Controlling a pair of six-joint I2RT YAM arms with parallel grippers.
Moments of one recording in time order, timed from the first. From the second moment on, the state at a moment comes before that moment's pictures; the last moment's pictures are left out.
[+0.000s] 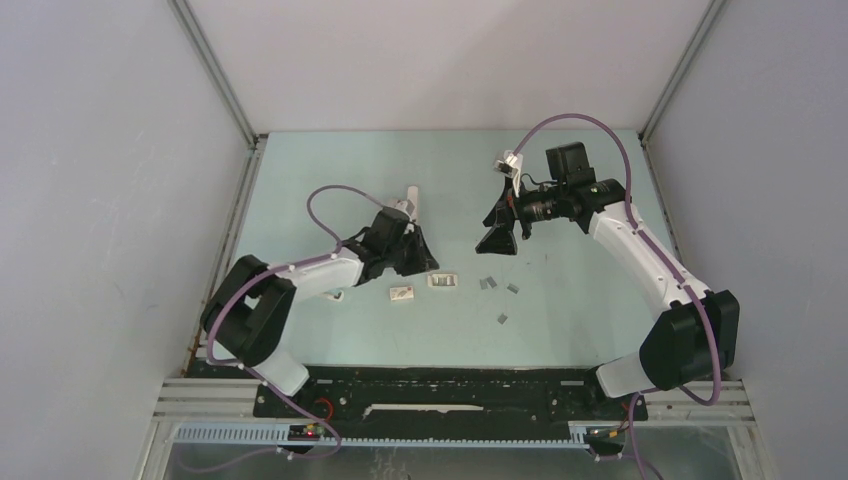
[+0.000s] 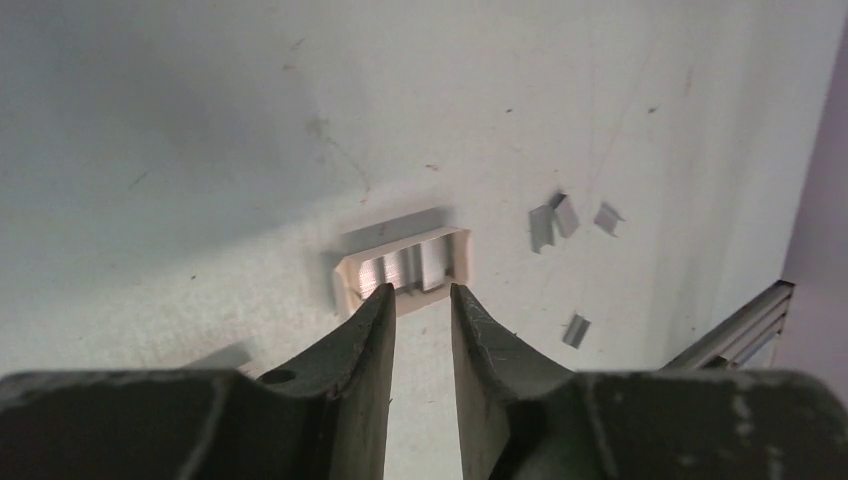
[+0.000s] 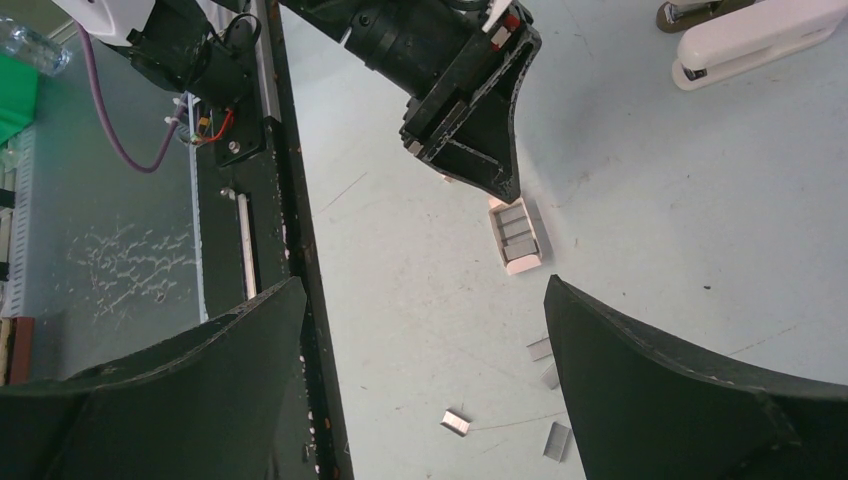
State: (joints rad) left arm -0.62 1.60 0.85 -0.04 0.15 -0.77; right arm 0.32 1.45 1.30 -0.68 -1.01 -0.37
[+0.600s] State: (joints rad) left arm -0.62 1.56 0.82 -0.06 0.09 -0.77; right arm 0.32 1.45 1.30 -0.68 -1.01 -0.37
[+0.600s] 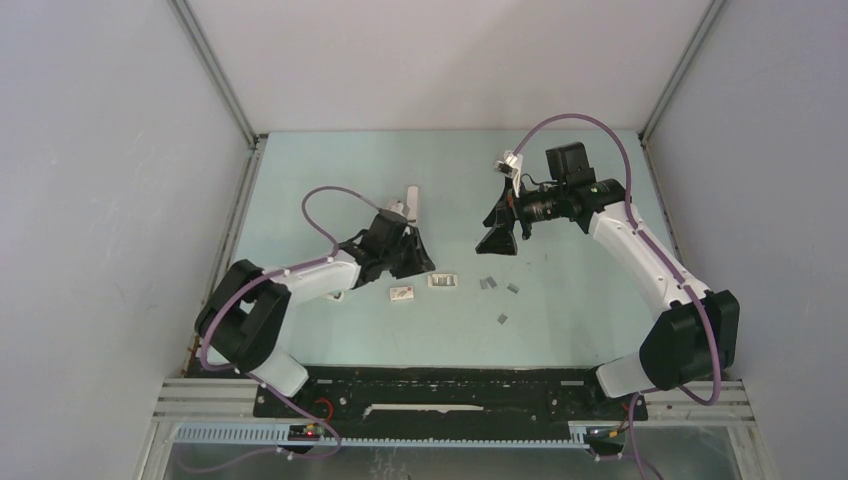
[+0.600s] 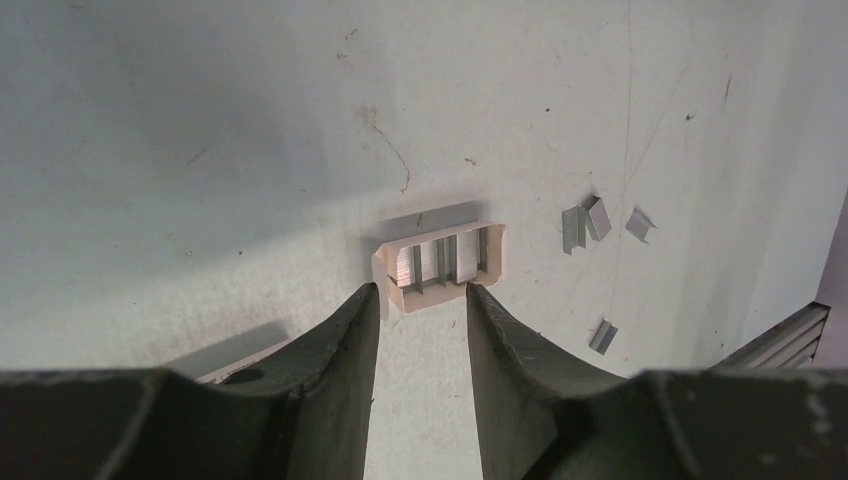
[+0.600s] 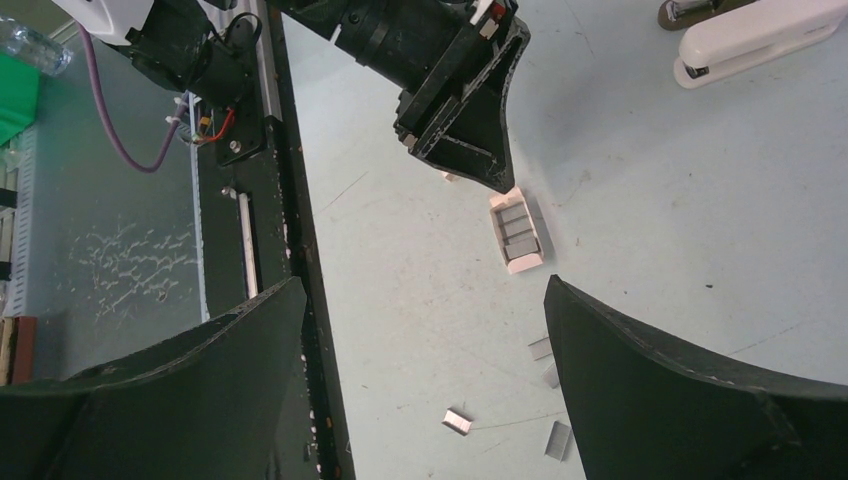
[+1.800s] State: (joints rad) left arm -0.66 1.05 0.60 0.00 -0.21 -0.45; right arm 0.31 1.45 1.30 -0.72 -1.01 -0.39
